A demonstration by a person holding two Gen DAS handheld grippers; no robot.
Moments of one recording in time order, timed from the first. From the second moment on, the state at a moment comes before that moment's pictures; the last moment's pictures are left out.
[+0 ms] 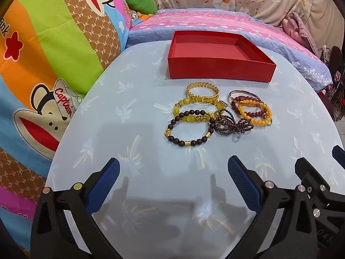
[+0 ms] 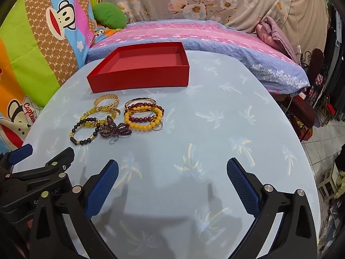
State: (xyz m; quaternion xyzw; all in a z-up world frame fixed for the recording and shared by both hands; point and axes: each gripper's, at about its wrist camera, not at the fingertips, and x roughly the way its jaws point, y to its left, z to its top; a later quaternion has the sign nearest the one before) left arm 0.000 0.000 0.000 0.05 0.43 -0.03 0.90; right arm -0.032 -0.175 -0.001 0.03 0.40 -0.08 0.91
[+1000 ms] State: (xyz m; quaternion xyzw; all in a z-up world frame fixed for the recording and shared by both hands) left arm 0.003 0.004 -0.007 0.04 0.44 -0.03 0.90; right arm -0.027 -0.169 -0.005 0.02 0.41 -0.08 0.91
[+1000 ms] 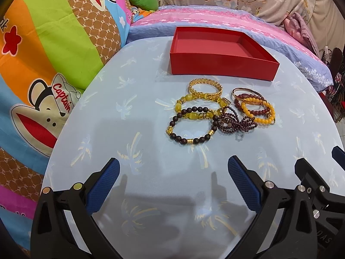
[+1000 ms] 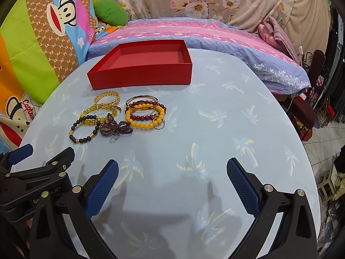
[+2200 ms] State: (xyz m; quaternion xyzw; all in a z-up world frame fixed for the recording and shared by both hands) left arm 0.002 0.007 -0.009 0.04 0.44 -0.02 0.90; right arm -0.027 -0.169 -0.010 0.02 0.41 -0.08 0.91
